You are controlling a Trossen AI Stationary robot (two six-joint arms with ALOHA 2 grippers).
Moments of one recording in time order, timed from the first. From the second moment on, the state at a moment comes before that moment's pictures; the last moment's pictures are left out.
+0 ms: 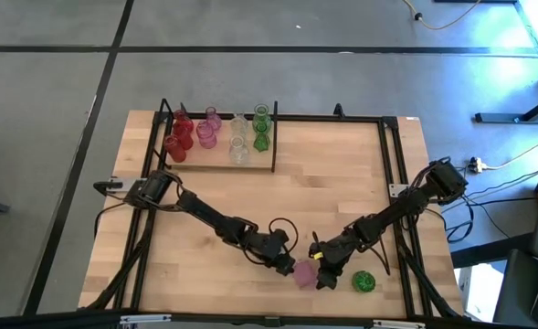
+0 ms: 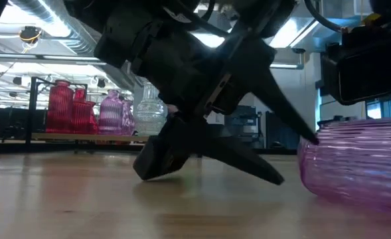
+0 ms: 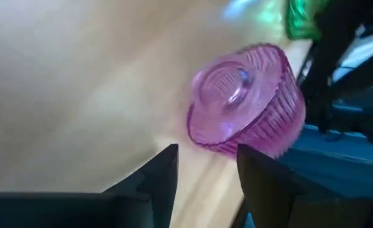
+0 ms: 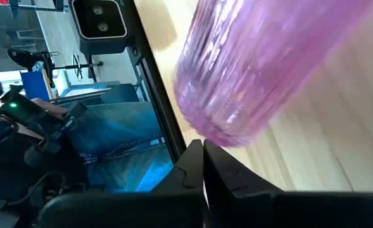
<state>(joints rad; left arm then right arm) -0.35 2.15 1.25 0.26 0.08 -1.40 0.56 1.72 0.67 0.40 -0.41 1.30</state>
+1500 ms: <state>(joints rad) -0.41 2.12 0.99 0.68 -0.14 -1.64 0.49 1.72 0.66 0.32 -0.31 1.29</state>
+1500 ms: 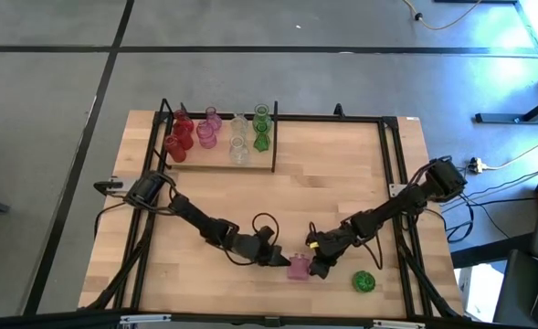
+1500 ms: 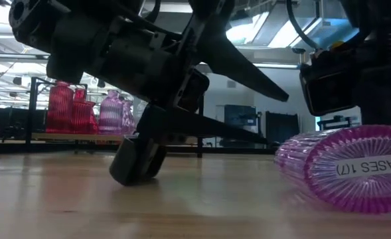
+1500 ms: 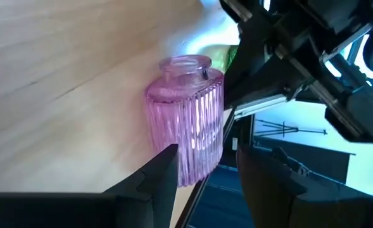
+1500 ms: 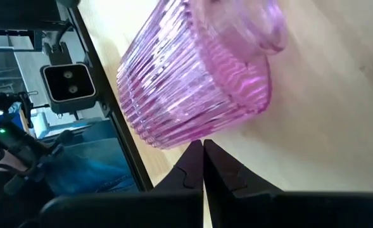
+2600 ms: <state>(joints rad) -0.51 2.08 0.98 0.56 -0.16 -1.84 0.41 1.66 0.66 0.32 -0.30 1.25</state>
